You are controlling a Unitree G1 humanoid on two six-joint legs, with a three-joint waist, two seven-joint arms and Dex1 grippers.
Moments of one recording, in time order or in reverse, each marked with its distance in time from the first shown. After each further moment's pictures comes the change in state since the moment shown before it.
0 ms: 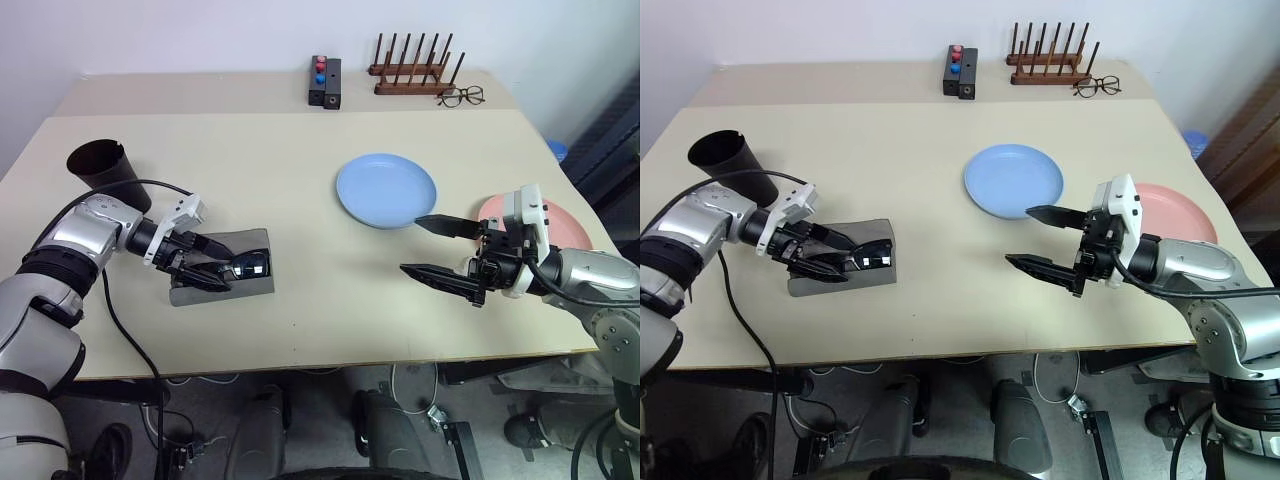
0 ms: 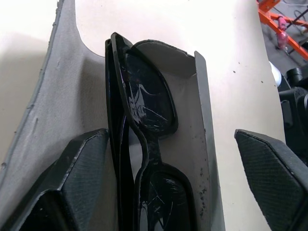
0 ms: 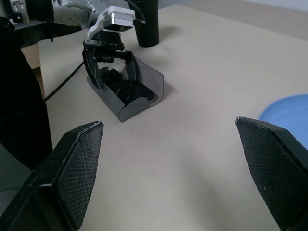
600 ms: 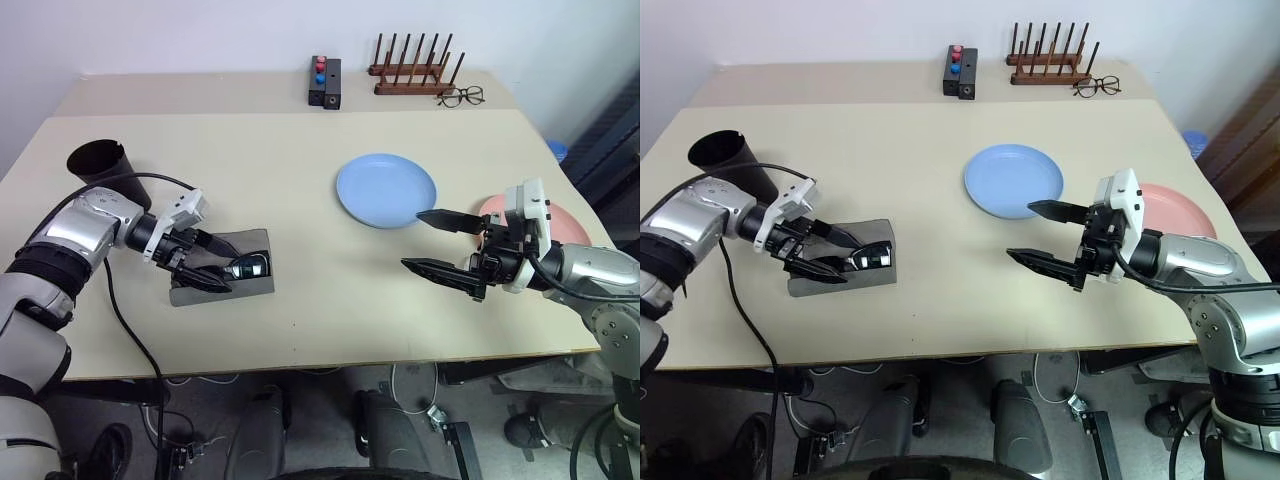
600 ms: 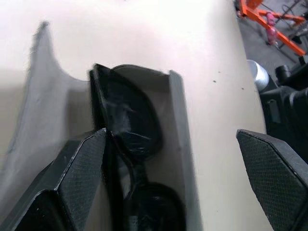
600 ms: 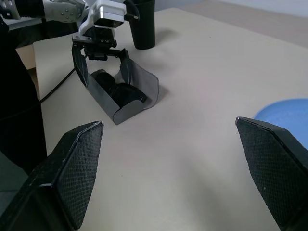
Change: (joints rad) left arm -0.020 0.006 0.014 -0.030 -0.022 -0.008 0.000; right arm -0.022 0.000 0.001 0.019 -0.010 -0.009 -0.001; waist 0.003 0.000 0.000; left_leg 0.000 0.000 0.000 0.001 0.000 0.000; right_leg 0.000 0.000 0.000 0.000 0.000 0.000
